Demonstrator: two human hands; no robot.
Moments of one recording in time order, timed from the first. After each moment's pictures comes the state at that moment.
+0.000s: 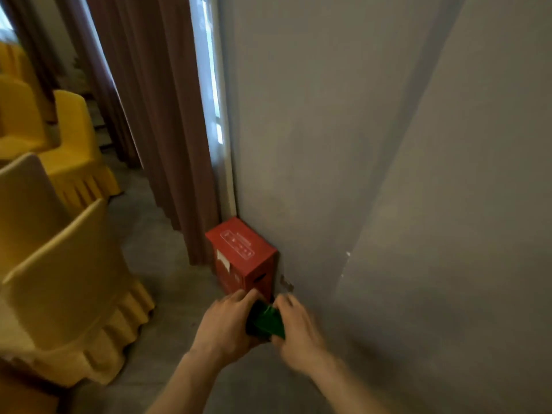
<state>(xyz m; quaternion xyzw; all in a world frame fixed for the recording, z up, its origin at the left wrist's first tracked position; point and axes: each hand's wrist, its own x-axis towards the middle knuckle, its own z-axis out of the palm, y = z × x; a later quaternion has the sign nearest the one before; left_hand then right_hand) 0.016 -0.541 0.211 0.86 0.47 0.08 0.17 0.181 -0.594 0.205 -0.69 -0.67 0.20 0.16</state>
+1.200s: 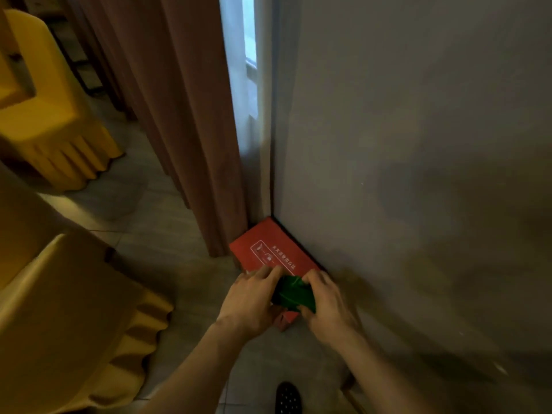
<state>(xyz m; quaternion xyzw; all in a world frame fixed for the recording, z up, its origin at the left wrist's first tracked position) -0.006 -0.137 0.121 0.85 0.48 0.07 0.21 0.164 -0.191 0.126 -0.72 -0.64 0.24 0.14</state>
